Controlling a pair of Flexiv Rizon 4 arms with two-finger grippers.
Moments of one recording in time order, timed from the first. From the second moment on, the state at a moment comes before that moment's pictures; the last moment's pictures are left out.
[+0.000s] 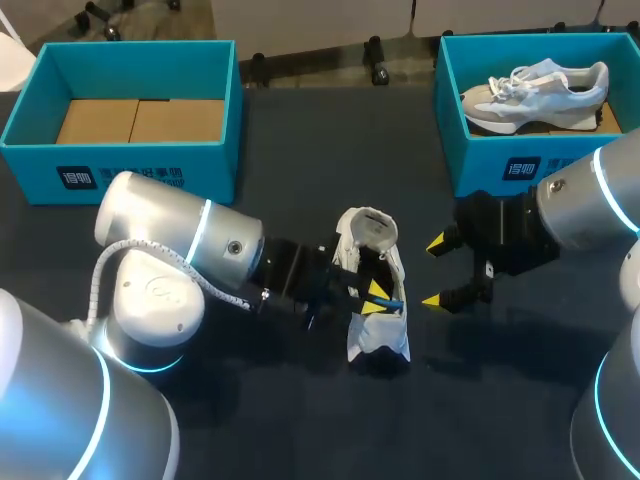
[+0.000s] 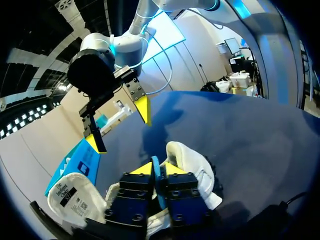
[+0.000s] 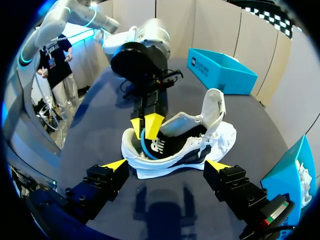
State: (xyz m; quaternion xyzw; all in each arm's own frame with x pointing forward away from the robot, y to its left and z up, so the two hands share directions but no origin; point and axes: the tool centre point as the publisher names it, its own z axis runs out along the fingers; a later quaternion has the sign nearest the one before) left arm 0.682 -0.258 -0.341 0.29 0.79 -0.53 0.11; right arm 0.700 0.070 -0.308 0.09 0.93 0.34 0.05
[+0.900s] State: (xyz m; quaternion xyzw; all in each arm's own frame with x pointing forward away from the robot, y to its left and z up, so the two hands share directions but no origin) left arm 0.687 -0.257 -0.330 0.29 0.79 -0.53 0.12; right arm 0.700 0.070 -0.308 0.09 0.93 0.34 0.05
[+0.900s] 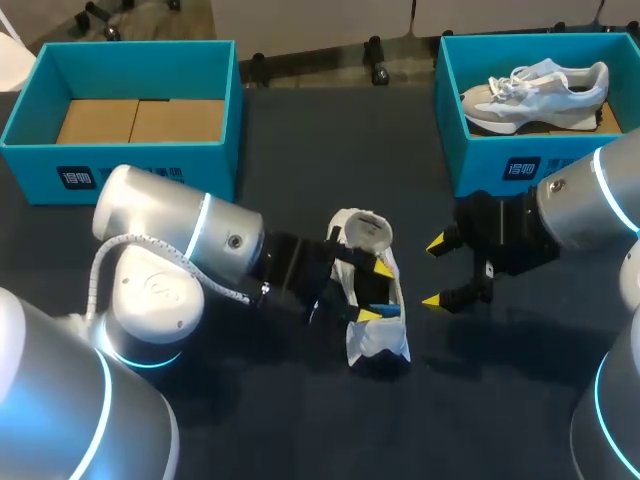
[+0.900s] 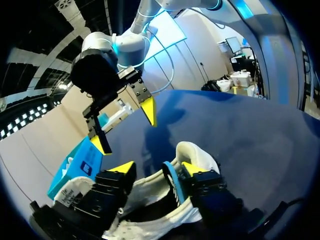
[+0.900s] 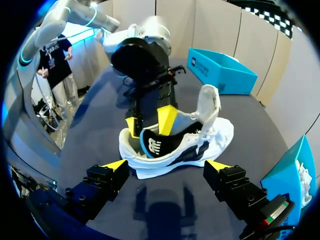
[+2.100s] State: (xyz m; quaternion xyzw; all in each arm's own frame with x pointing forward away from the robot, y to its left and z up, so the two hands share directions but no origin) left arm 0.695 -0.225 -0.300 0.43 0.76 -0.48 0.09; right arm 0.700 0.070 -0.308 0.09 0.93 0.34 0.05
